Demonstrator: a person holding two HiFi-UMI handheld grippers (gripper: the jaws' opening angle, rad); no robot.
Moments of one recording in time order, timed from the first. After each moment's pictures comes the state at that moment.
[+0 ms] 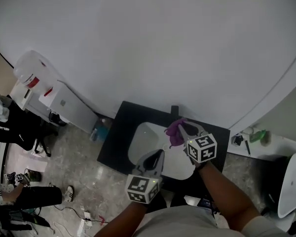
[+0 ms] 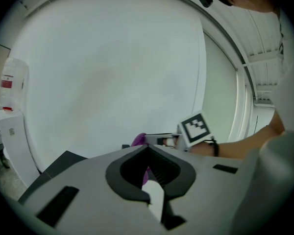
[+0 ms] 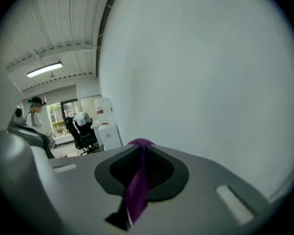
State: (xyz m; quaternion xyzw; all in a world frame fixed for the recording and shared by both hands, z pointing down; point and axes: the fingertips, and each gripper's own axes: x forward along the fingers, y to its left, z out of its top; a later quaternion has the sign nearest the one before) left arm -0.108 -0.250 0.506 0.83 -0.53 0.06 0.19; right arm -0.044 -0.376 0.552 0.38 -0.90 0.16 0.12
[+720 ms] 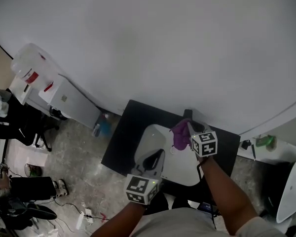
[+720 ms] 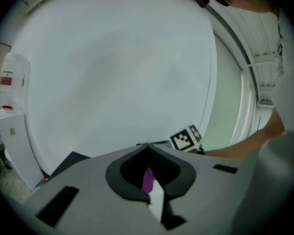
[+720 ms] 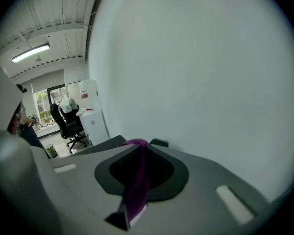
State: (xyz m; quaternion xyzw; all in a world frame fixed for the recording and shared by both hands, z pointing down) left arm -0.172 -0.301 0.528 0.82 -0.53 0.07 0.21; right arm -0.069 -0.455 0.639 0.43 -0.87 0.16 0.20
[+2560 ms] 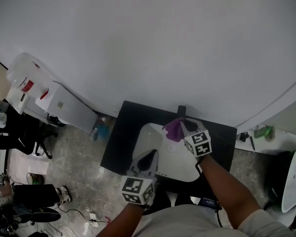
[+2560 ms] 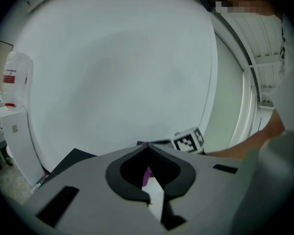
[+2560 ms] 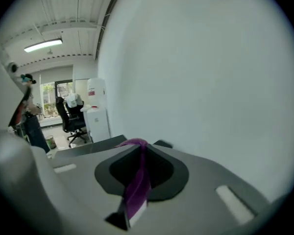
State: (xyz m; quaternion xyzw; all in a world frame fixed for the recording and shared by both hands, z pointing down) left arm -0.175 -0.287 0.530 0.81 -0.54 0.07 0.21; right arm -0.072 -0.437 0.638 0.41 -0.88 0.11 0.20
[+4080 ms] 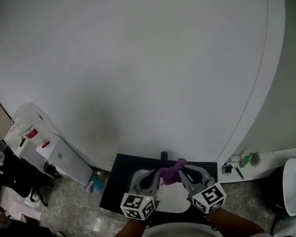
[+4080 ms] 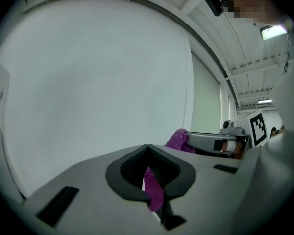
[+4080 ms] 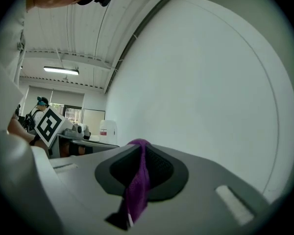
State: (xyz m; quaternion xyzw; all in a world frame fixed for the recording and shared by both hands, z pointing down) left arm -0.099 -0.283 0.379 0.88 -0.46 -0.01 0.13; right arm -0.016 -0.270 0.351 0.41 -0.91 0.01 0.02
